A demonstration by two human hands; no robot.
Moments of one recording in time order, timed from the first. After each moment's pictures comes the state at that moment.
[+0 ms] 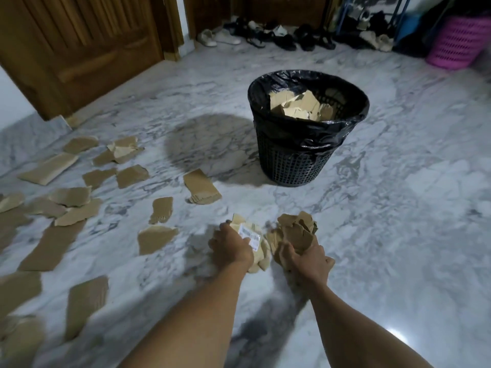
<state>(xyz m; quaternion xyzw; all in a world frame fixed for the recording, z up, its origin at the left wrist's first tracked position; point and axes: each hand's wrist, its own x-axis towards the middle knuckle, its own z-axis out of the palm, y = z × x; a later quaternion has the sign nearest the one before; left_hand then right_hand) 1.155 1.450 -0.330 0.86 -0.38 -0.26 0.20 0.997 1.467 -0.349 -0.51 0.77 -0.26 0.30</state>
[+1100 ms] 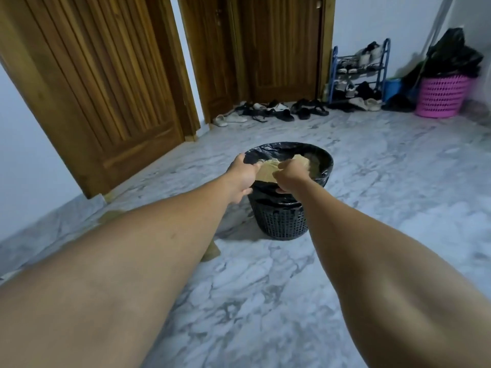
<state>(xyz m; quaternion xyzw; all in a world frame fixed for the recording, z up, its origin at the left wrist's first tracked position) 1.106 1.341 -0.068 0.63 -0.45 -0.45 0.45 0.983 1.305 -0.093 -0.60 0.62 -0.35 0.36</state>
